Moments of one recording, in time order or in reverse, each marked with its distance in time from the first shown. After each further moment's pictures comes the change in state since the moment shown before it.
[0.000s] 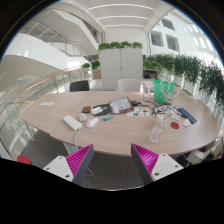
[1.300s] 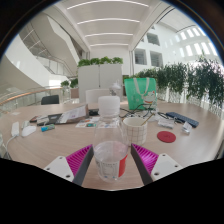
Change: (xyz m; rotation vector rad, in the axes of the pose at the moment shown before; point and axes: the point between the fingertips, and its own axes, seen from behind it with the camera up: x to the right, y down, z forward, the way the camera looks) arm 0.275 0.018 0.320 0.277 0.173 0.033
